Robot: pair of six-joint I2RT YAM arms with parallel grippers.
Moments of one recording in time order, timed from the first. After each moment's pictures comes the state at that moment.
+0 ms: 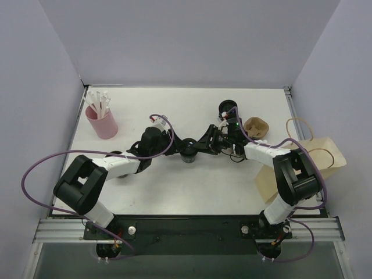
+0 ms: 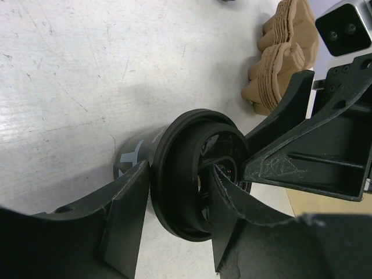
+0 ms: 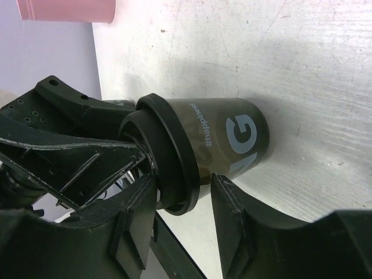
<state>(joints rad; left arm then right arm) -0.60 1.60 0.73 0.39 0.15 -0.79 0.38 1.63 0.81 0.18 -0.61 0.85</state>
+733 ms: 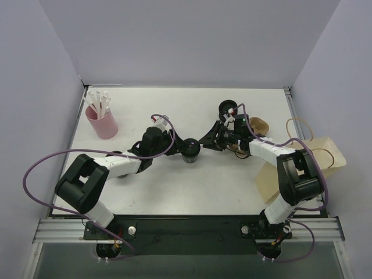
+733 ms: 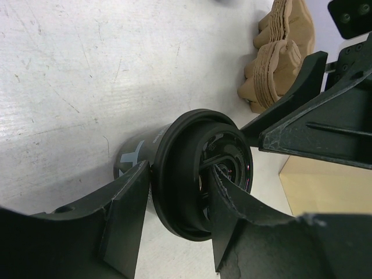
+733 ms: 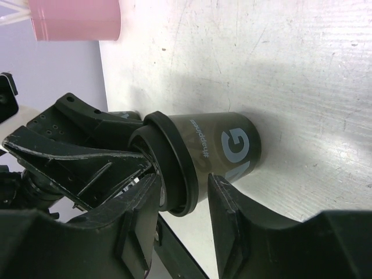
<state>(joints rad) -0.61 1.61 0.73 0.40 0.16 -0.79 0.30 1.62 0.84 0.12 -0.65 0.83</state>
